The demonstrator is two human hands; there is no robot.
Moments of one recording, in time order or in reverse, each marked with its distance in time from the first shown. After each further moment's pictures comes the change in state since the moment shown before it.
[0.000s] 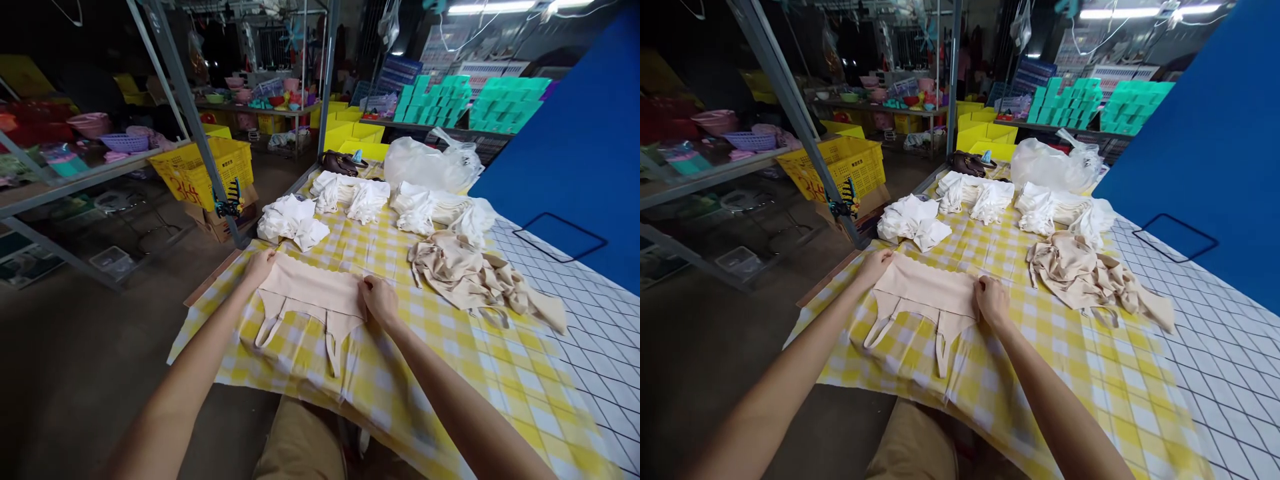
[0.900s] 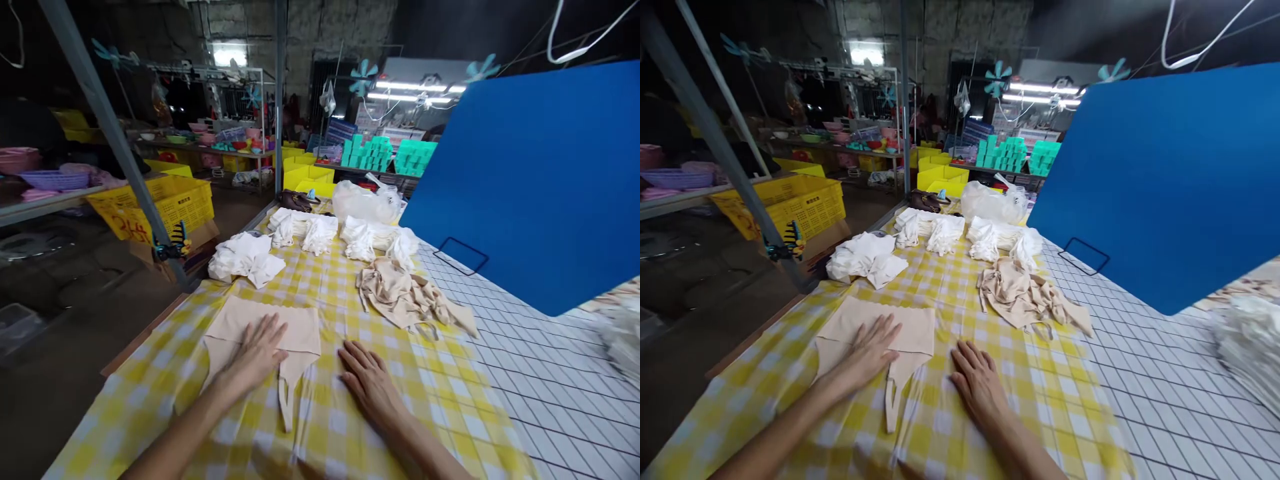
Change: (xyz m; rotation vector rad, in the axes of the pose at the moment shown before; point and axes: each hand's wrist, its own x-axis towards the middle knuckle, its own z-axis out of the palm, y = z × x) left_hand -0.090 0.071 0.066 0.313 -0.287 0.455; right_hand -0.097 0.080 -0.036 -0.049 -0.185 -0.334
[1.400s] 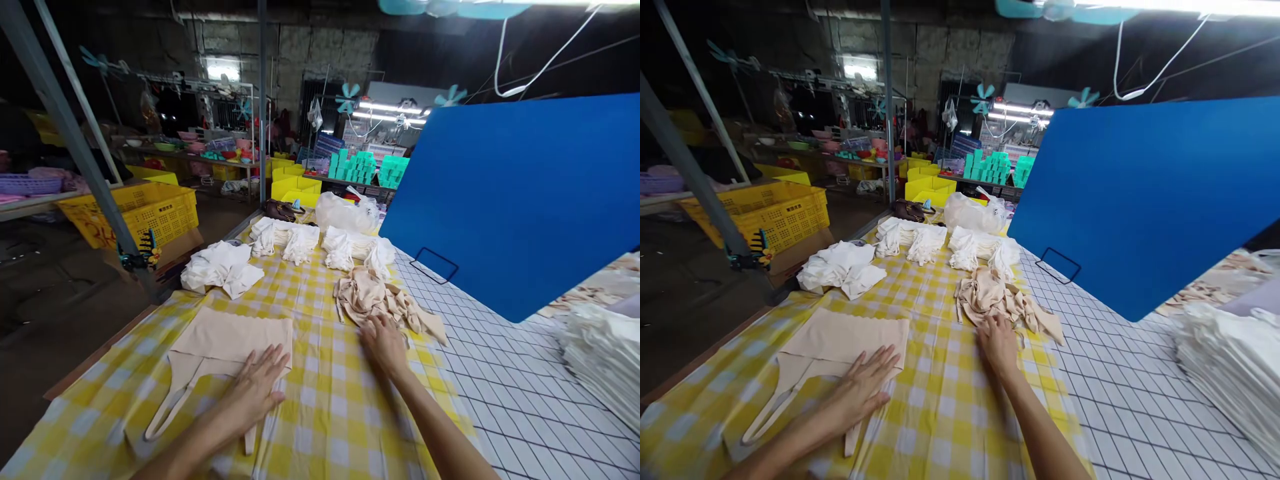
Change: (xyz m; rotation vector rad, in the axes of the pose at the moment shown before) left_hand -0.009 0.063 -0.007 -0.240 -0.126 0.148; right_hand 0.043 0.107 -0.043 -0.167 0.418 0.337
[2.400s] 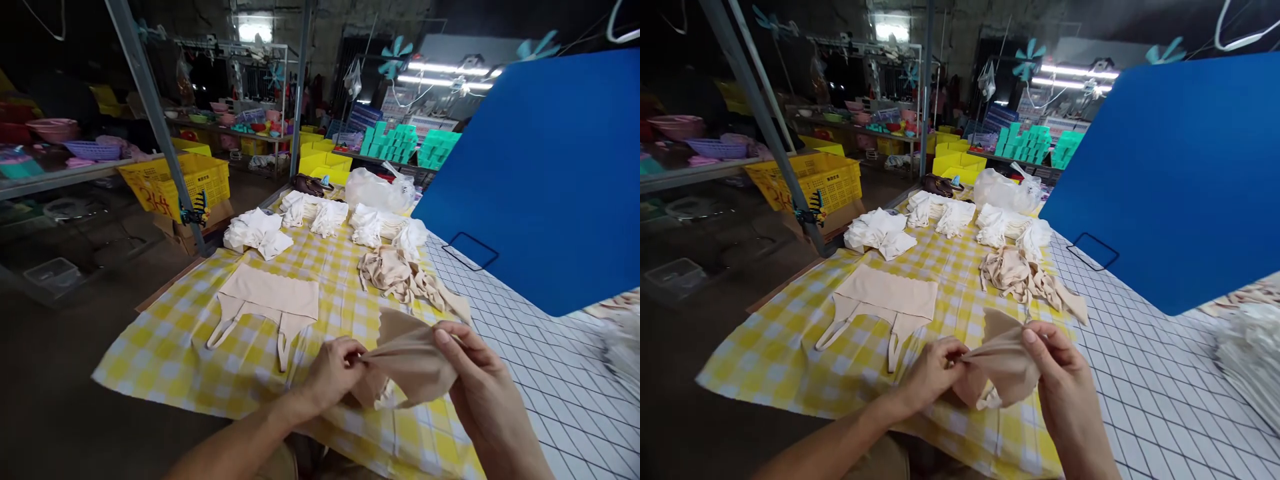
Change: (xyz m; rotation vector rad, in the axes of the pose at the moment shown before) left_hand -0.013 0.120 0.001 -0.892 0.366 0.046; right_hand -0.097 -0.085 -0.159 1.336 -0.031 0.470
